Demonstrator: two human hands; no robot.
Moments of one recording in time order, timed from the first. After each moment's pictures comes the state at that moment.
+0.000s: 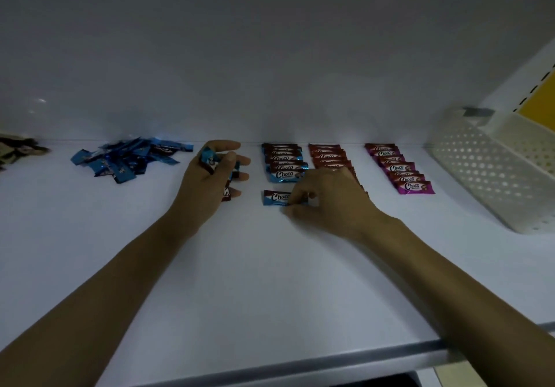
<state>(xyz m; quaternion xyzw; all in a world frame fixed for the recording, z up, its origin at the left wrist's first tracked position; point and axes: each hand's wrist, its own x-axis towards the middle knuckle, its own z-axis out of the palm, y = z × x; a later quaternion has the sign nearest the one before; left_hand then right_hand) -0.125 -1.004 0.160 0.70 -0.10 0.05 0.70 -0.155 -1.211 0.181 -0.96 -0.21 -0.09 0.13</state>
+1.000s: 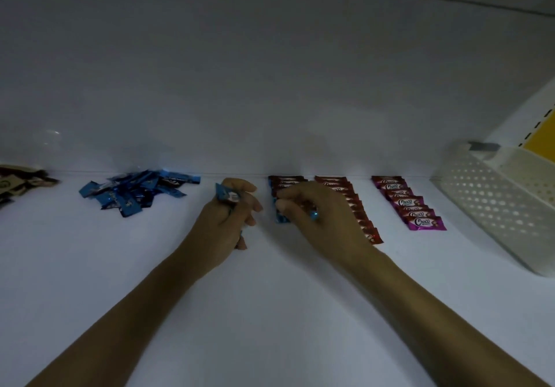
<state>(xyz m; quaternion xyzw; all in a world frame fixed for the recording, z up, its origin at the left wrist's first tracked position) -0.126 -1.005 0.159 0.74 -0.13 0.03 0.65 -0.136 -1.189 0.178 -0.89 -0.20 -0.21 0.35</state>
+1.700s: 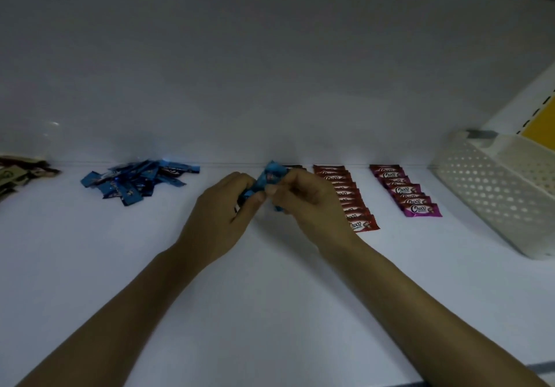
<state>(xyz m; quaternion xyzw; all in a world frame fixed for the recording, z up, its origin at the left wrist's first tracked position) -0.129 -1.005 0.155 0.84 -0.25 0.20 0.43 -0.152 -1.163 0.190 -0.73 -0.11 -0.06 0.67</state>
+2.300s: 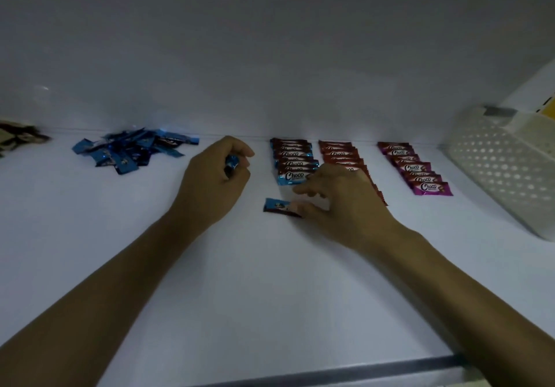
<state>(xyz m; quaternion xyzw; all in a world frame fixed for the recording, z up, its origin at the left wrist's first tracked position) -0.125 -0.998 0.150 0.84 -0.17 0.19 0.47 -0.161 -1.206 0.170 -0.96 -0.20 -0.15 0.13</state>
